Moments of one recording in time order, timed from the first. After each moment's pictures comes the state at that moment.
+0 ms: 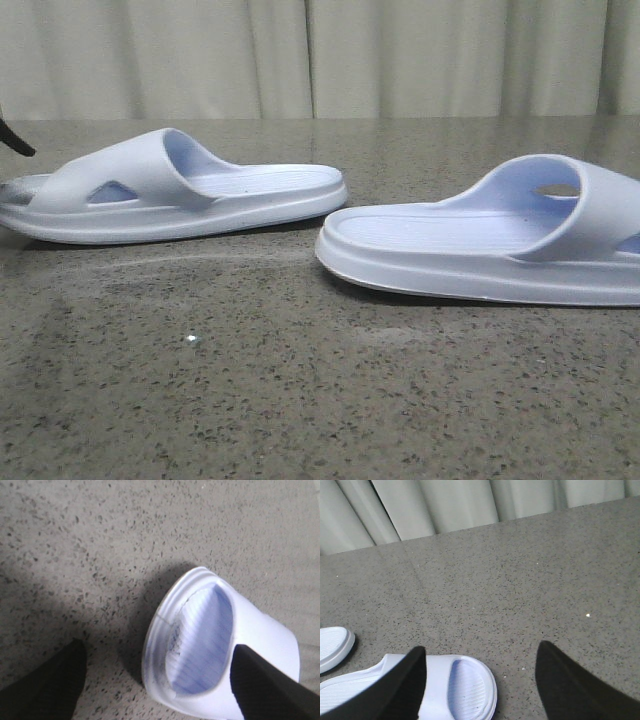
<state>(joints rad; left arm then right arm) -0.16 1.20 -0.61 -0.93 0.38 -0.16 0.06 0.36 -0.57 0.06 0.58 0.13</state>
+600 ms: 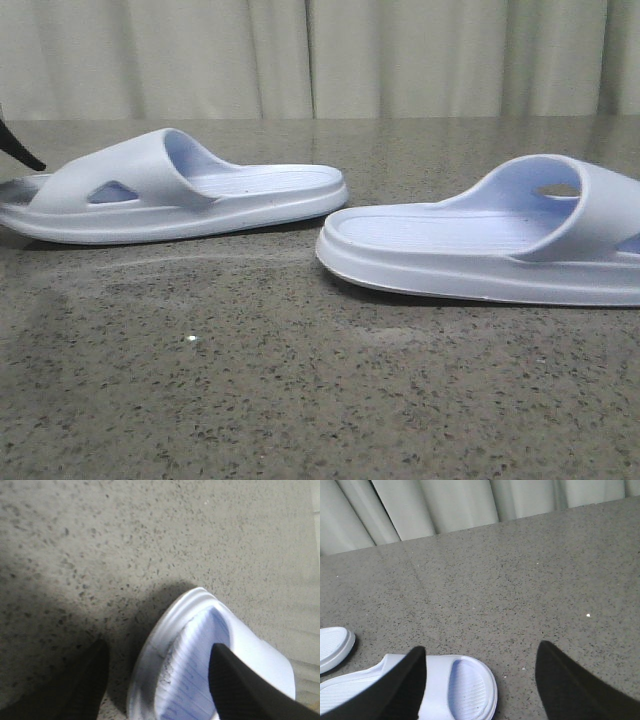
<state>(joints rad) -0.19 1.29 -0.62 -1.11 0.33 -0.04 0.06 0.36 -0.57 0.06 0.58 0.14</state>
